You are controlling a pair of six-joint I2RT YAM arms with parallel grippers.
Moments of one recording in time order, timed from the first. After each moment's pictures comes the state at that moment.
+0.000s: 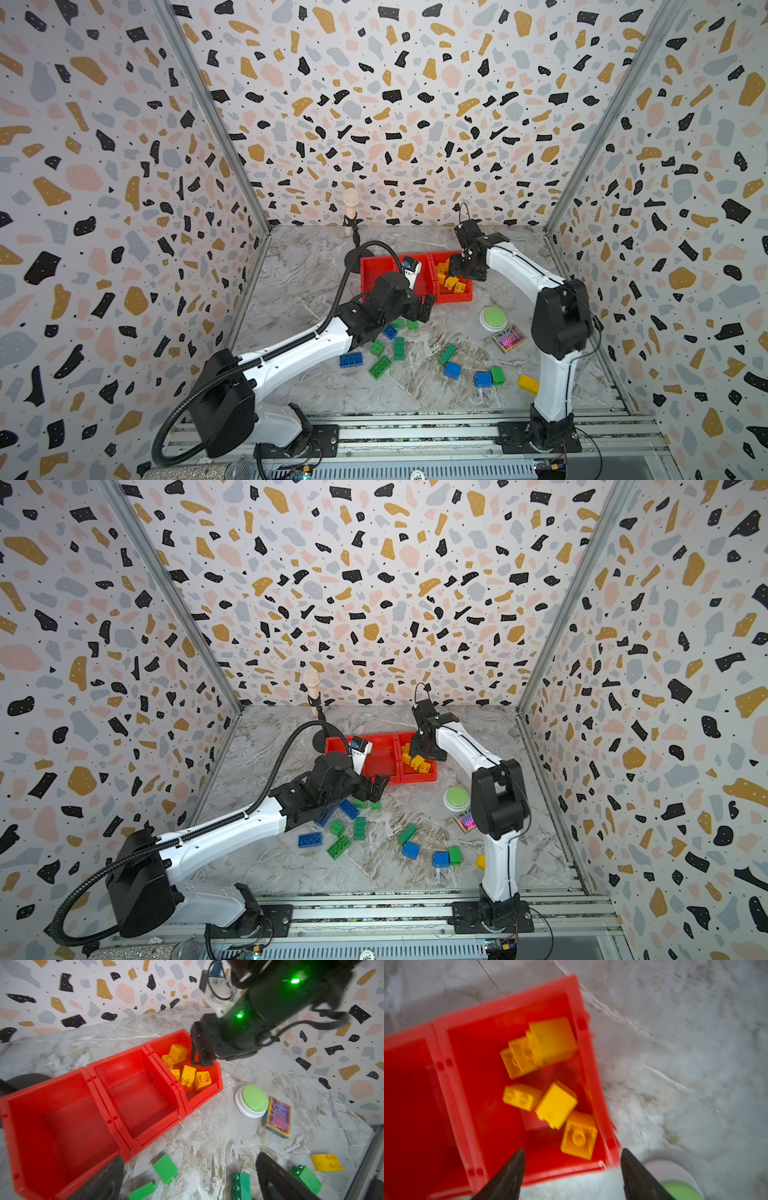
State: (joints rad) left arm -0.84 1.40 1.01 -0.13 -0.09 -0.28; right arm 0.39 1.88 1.59 -0.91 0.12 0.53
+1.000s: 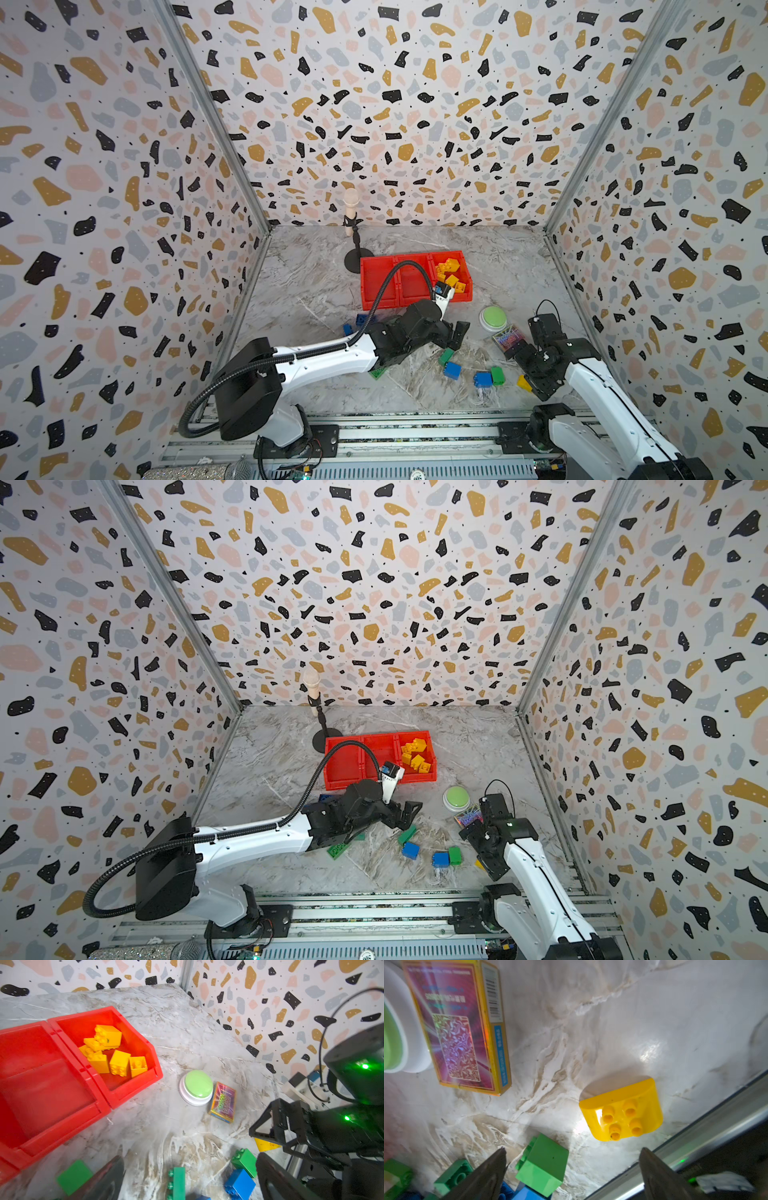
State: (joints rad) left arm -1.03 1.49 0.98 0.03 -0.12 -0.40; right arm 0.11 0.86 0.53 -1.02 -0.06 1.12
